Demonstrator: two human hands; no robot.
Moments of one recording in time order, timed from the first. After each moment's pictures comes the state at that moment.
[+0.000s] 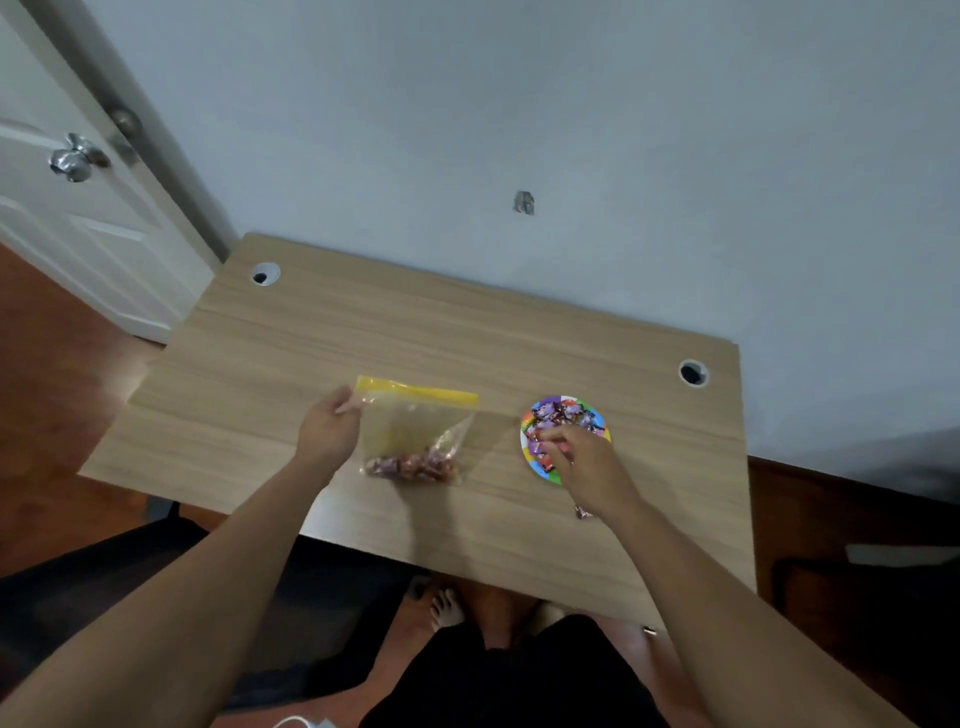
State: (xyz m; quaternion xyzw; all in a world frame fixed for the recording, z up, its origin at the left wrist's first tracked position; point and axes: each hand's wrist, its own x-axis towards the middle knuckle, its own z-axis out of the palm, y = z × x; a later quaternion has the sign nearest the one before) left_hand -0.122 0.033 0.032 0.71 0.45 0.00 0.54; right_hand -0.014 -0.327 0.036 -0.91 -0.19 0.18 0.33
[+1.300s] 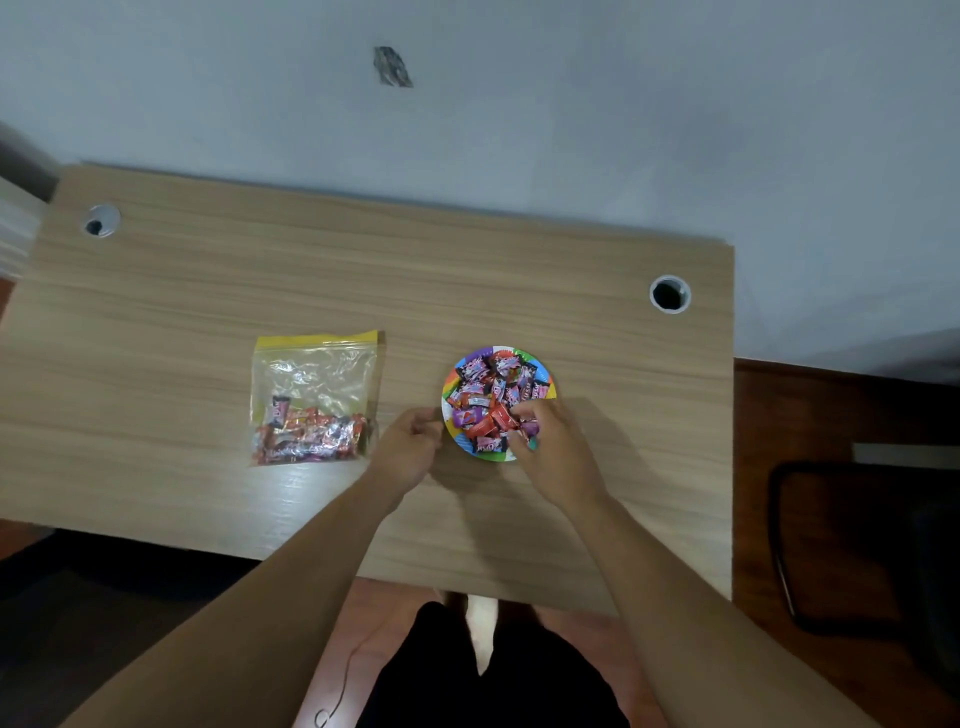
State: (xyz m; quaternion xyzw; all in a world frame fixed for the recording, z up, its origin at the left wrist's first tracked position) left_hand -0.021 -0.184 -0.065 0.67 0.44 -0.19 0.57; right_hand 0.040 -0.400 -0.078 -0.90 -0.11 0.20 0.36
